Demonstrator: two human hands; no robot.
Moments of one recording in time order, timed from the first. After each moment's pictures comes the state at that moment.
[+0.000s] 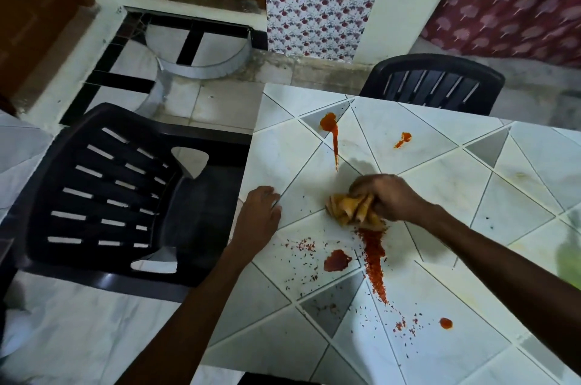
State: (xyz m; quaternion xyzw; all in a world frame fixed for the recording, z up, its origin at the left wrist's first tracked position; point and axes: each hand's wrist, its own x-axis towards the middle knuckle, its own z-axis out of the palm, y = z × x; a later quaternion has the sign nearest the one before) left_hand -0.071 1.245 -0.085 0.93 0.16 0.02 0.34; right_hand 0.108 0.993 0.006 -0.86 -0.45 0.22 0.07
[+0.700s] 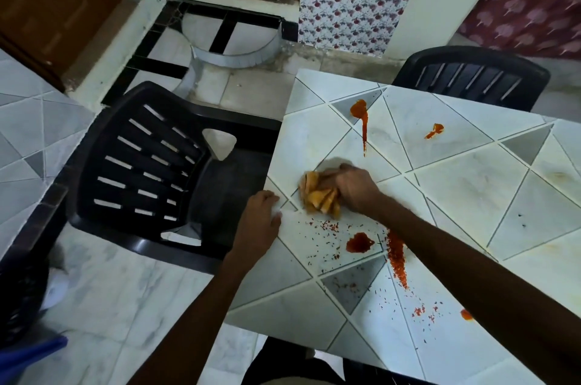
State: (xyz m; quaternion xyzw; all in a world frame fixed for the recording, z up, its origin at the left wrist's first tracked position) left_hand -0.151 1.257 -0.085 0.92 0.21 0.03 0.33; right_hand 0.043 1.088 -0.025 -0.85 -0.50 0.16 0.04
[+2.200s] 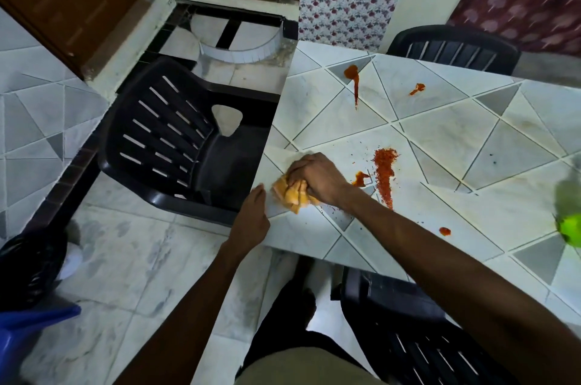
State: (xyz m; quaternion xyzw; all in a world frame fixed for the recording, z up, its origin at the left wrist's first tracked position) left_hand -0.292 1.197 -0.082 0.90 0.24 -0.04 0.35; right_hand -0.110 1.065 -0.026 -0.80 -0.59 0.11 0.07
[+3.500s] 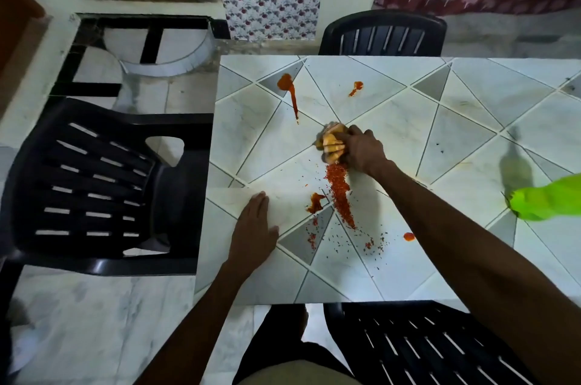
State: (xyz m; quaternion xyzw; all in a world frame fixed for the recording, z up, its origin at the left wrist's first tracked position) left_hand -0.176 1.154 -0.101 0.96 0.11 -0.06 0.26; right_hand 0.073 0.943 -0.042 -0.95 -0.21 0.21 0.03
